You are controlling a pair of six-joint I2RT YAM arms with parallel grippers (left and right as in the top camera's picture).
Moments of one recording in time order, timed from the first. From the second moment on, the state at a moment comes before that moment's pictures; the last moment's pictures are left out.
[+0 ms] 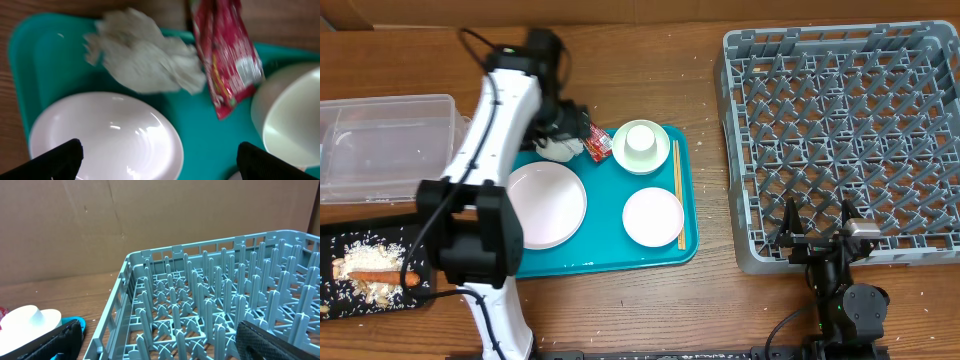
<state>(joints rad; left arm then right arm) -0.10 2.08 1.87 -1.27 0.02 -0.35 0.04 0.01 0.02 -0.03 0.03 0.15</state>
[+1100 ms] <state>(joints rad) -0.04 2.23 1.87 -1.16 -0.01 -0.45 0.04 0.01 0.02 -0.03 0.03 0.15</state>
